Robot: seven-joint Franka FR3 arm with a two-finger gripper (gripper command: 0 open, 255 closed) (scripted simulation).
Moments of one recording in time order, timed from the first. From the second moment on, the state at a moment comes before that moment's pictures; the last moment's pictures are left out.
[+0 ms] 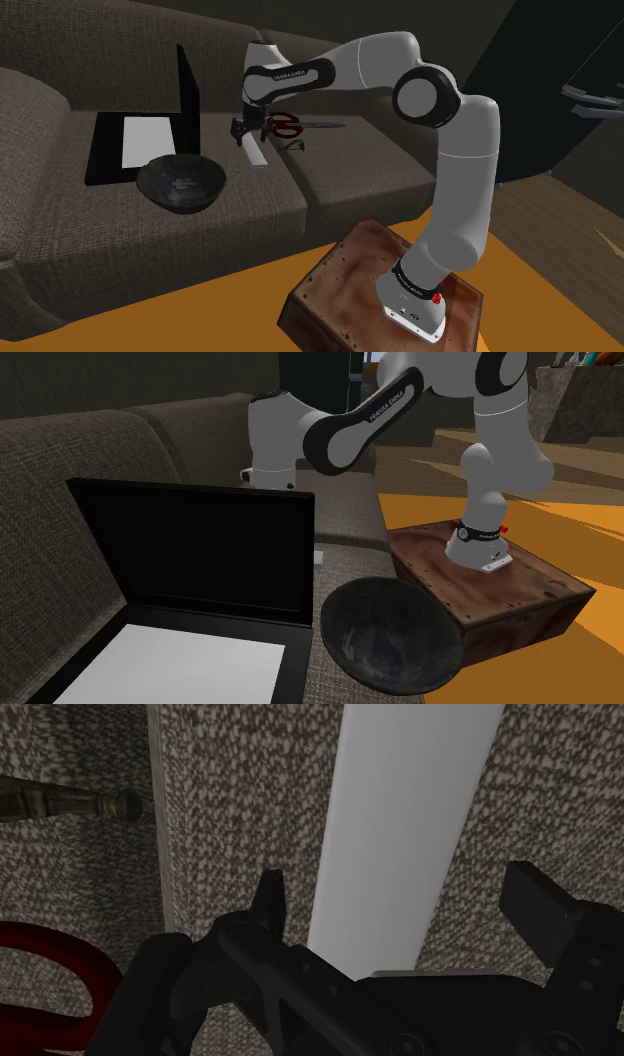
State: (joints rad) arm 0.00 0.49 0.07 -1.60 -0.07 2.10 0.33
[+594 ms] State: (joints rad) arm 0.00 0.51 0.07 -1.62 -0.07 2.14 0.33
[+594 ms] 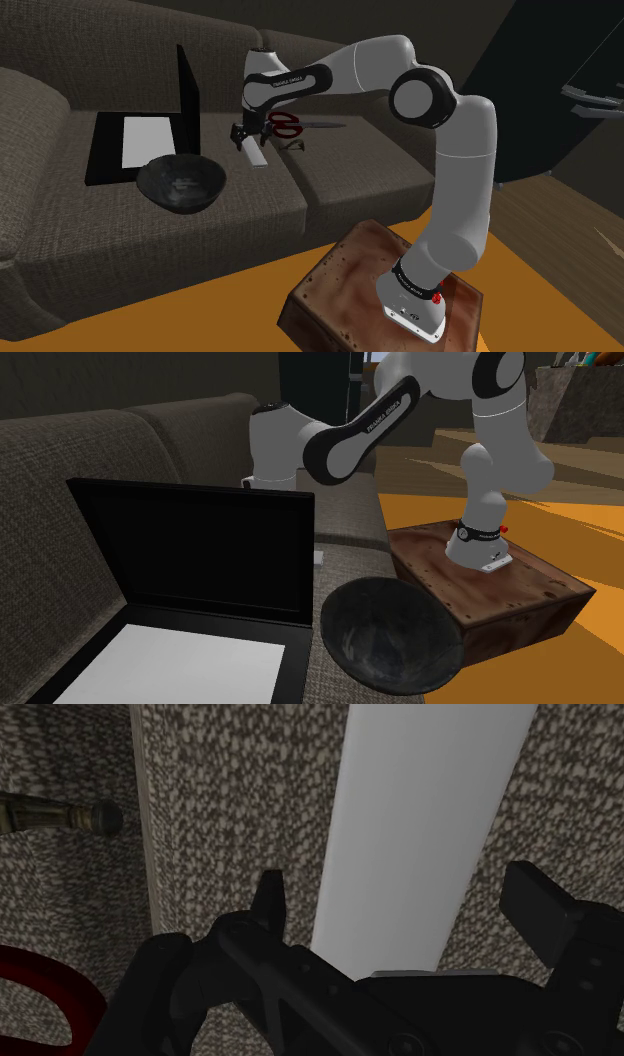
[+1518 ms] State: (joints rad) arm -0.01 0.49 0.07 -1.61 -0.07 2.12 0.33
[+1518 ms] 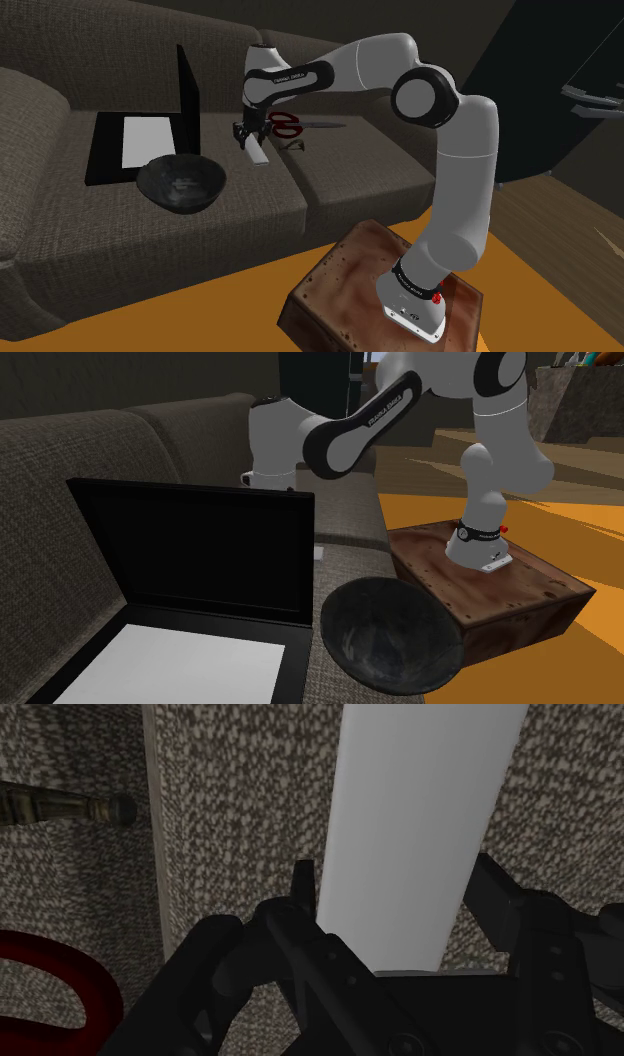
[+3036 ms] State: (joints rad) arm 0.00 0.42 0.08 -1.42 -0.06 1.85 0.32
